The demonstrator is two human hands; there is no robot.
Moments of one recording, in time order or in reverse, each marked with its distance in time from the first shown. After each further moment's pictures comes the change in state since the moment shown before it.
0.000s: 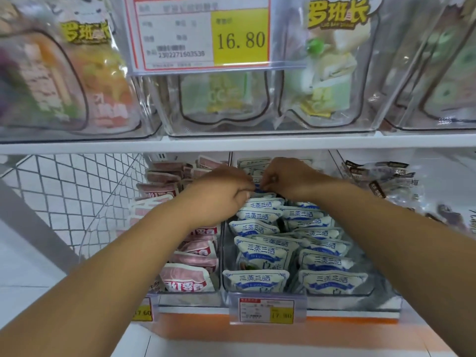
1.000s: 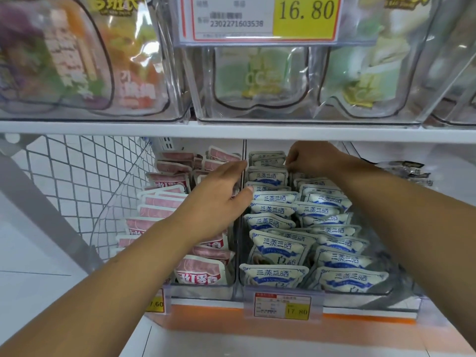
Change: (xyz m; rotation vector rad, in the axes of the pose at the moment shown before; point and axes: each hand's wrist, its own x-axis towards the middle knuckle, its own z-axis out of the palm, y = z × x) left_hand -0.032 -0.003 0.011 -0.237 0.204 -0.211; right_hand 0.033 0.023 -0.014 -0.183 0.065 0.201
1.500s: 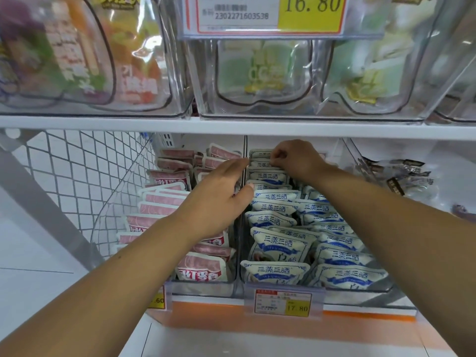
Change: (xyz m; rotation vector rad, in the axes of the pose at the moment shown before) left_hand 0.001 -0.002 0.003 -0.022 -0.011 -0.026; right_hand 0.007 -0.020 0.025 0.322 0.179 -0.091
